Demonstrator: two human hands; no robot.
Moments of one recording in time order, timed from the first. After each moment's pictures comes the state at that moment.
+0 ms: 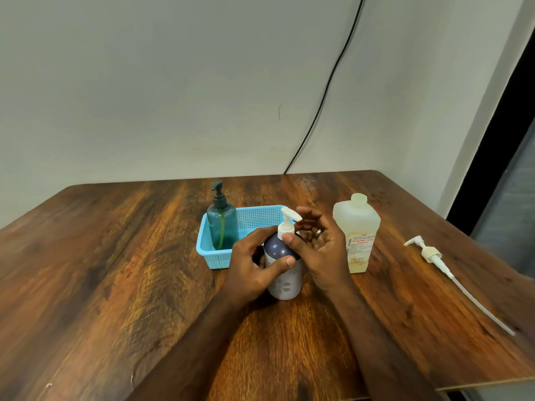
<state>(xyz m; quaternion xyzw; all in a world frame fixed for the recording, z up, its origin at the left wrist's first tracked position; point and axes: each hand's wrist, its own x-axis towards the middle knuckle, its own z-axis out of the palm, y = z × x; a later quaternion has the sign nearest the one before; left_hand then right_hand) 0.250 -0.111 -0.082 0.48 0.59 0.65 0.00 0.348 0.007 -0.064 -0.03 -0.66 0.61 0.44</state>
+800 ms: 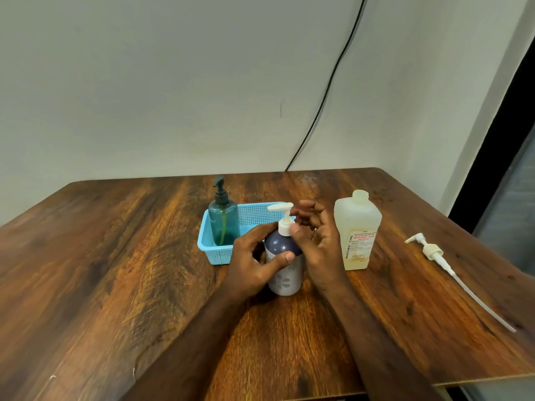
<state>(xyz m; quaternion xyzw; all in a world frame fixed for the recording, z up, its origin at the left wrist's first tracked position) 0.247 -0.110 -0.086 0.48 0.57 0.66 0.01 0.345 0.000 -0.065 -0.02 -0.65 0.63 0.43</state>
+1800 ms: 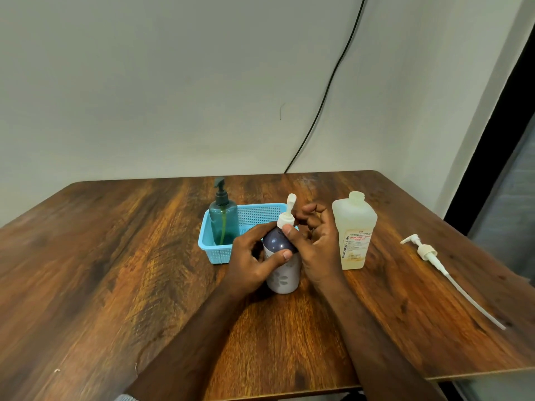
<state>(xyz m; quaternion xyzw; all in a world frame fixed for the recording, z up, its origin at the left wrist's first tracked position) 0.246 -0.112 -0.085 0.48 0.59 0.64 0.01 0.348 -0.005 -0.057 -0.08 -0.66 0.60 0.44</state>
